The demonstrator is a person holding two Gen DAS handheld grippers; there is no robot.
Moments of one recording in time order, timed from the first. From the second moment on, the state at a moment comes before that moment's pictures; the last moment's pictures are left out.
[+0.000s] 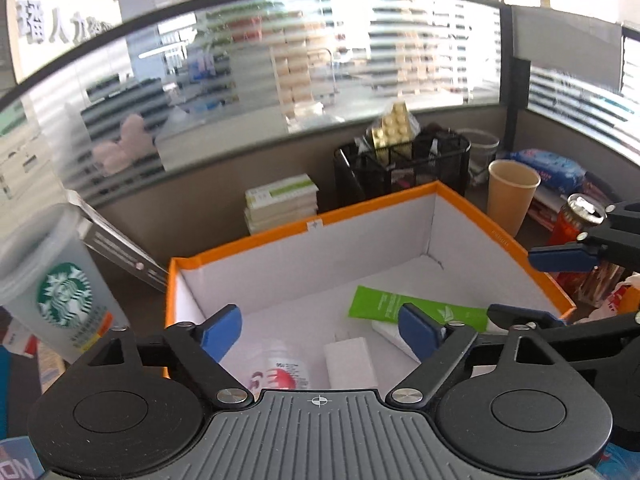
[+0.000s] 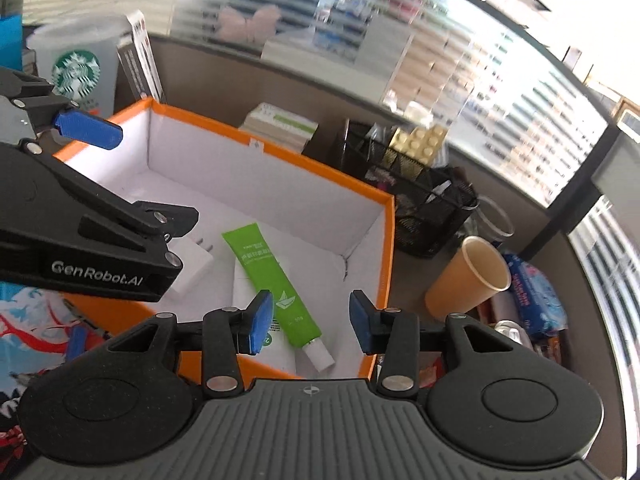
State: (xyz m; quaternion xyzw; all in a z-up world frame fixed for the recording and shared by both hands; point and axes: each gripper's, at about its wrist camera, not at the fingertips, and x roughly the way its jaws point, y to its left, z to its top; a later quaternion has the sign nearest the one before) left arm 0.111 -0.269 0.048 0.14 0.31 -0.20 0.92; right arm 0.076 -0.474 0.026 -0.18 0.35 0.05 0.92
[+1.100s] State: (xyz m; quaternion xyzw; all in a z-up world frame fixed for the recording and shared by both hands) left arm 0.030 -0.165 -0.040 0.07 0.34 -0.17 0.92; right arm -0.030 -0.454 -0.073 0.02 0.34 0.03 0.94
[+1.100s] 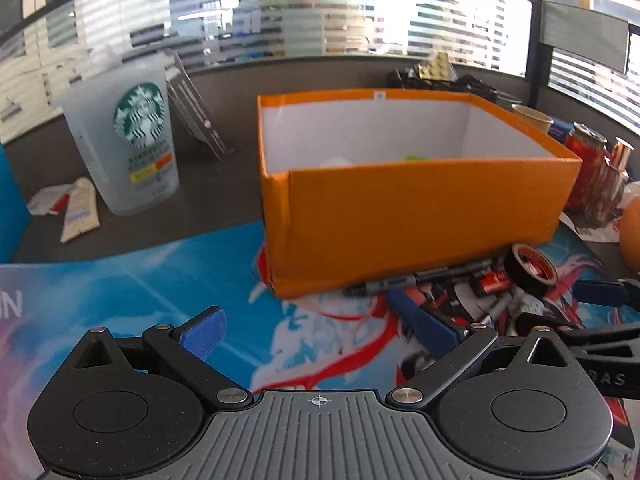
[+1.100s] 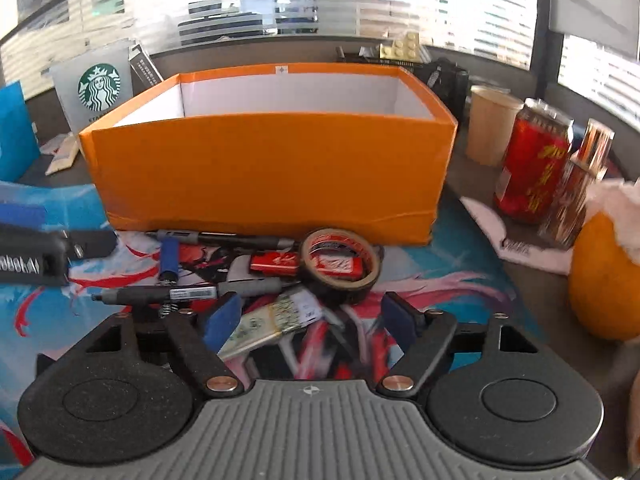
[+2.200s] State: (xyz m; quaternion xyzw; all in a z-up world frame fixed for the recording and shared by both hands) left arm 0.019 -0.236 -0.056 0.15 0.33 -0.33 0.87; right arm -0.057 -0.496 -0.078 -0.02 0.33 0.06 0.94
